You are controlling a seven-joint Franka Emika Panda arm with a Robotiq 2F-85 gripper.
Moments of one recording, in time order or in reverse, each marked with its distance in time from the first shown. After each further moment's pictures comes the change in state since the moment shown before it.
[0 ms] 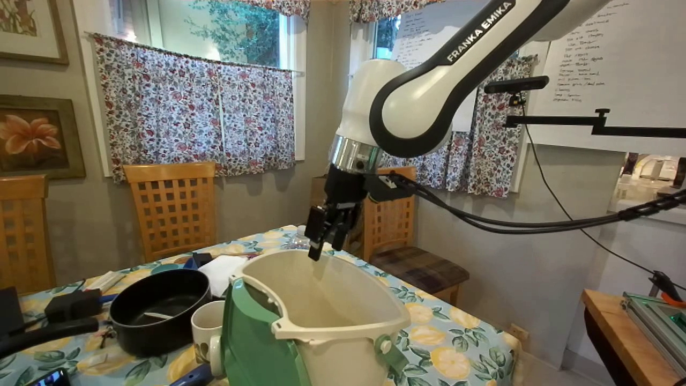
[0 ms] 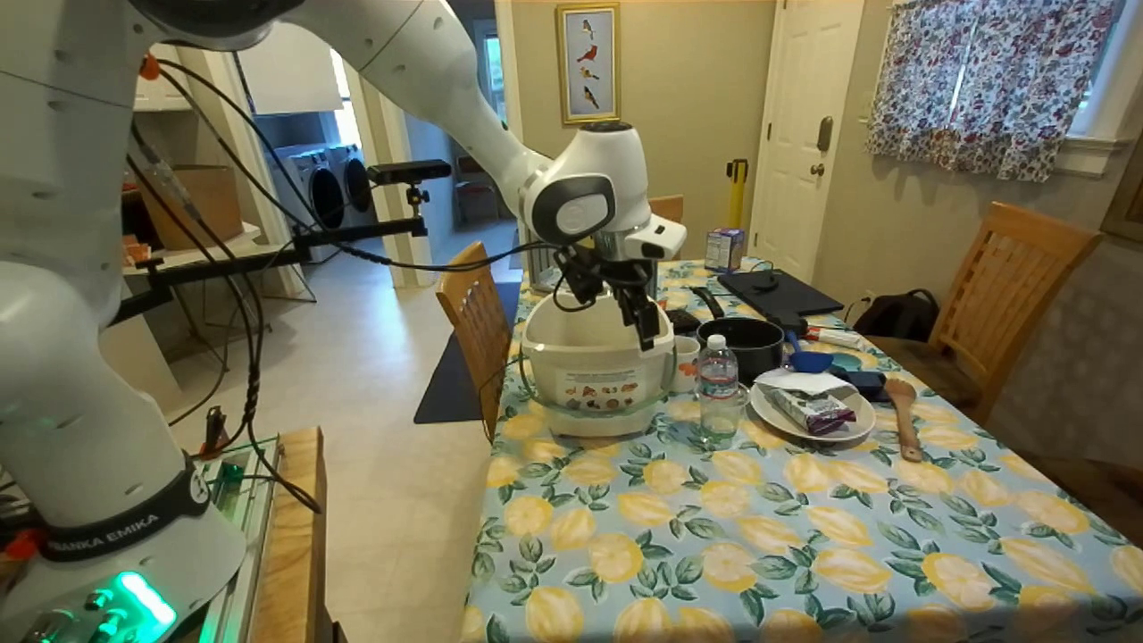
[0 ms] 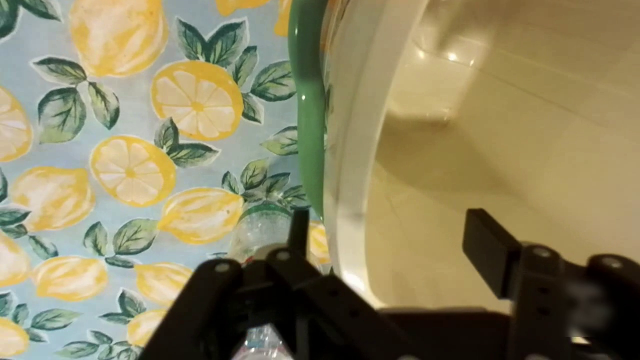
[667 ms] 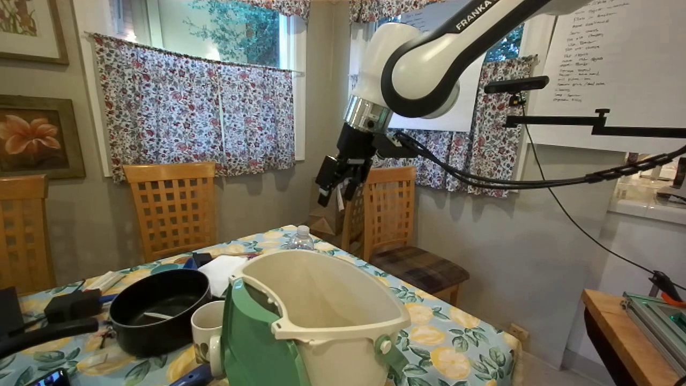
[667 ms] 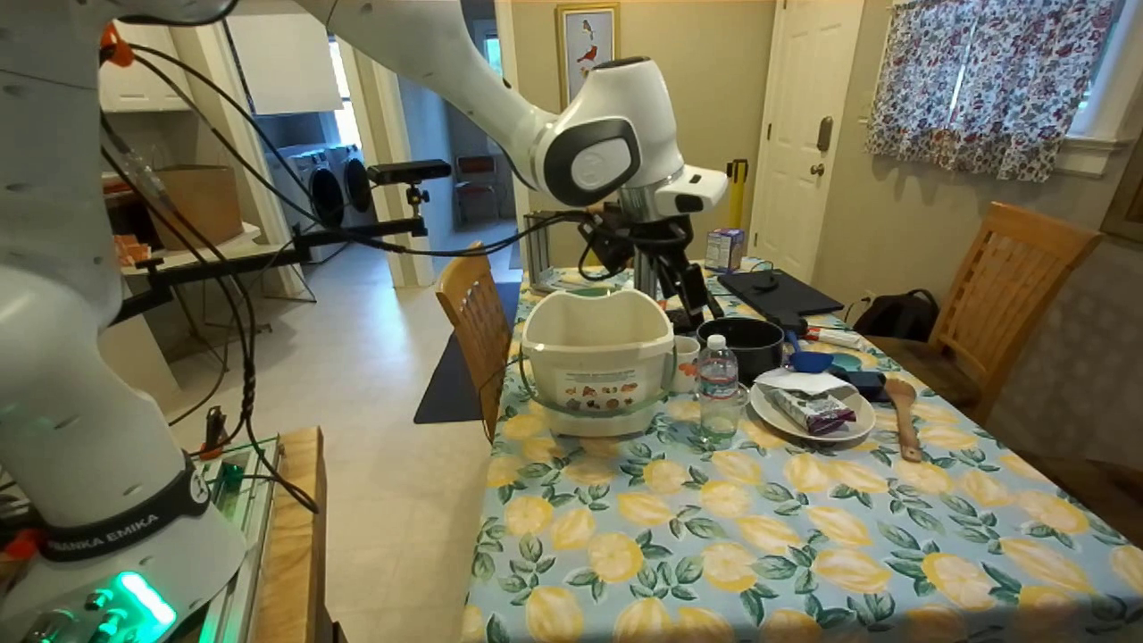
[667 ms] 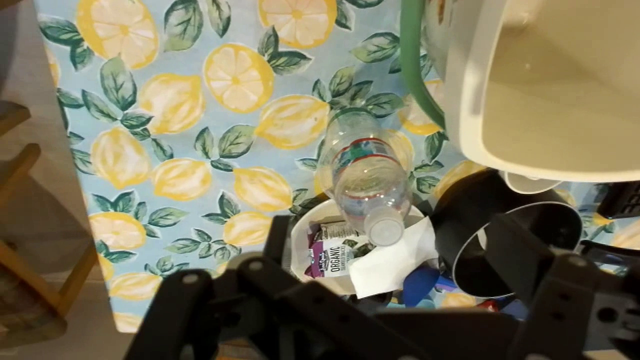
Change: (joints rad) arm -0.021 -0.102 -0.103 0.010 -0.074 -0.025 0.000
